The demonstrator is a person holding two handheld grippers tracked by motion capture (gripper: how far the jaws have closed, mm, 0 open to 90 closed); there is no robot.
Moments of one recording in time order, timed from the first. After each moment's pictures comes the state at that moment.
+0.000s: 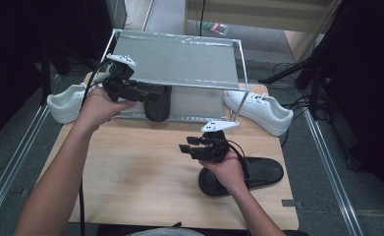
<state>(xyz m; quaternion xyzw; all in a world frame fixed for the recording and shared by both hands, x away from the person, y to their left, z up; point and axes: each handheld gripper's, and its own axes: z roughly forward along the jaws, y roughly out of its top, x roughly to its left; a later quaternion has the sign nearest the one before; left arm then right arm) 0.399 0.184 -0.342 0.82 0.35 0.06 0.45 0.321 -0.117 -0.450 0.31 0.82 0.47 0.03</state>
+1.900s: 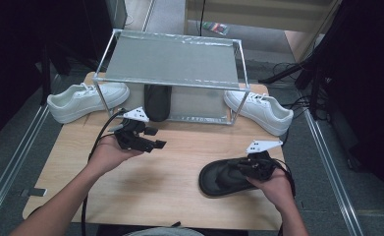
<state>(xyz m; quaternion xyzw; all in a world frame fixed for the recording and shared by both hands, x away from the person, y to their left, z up) 0.333 0.153 -0.438 0.85 0.31 0.05 0.41 0.295 -0.243 -0.480 0.32 0.86 0.39 0.04</state>
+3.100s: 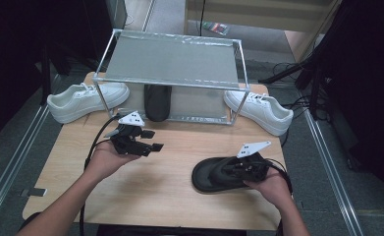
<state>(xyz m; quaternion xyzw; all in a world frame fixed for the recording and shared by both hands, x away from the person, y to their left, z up) 0.317 0.162 -0.444 0.84 0.33 0.06 0.42 0.299 -0.227 -0.488 0.27 0.90 0.34 0.02</state>
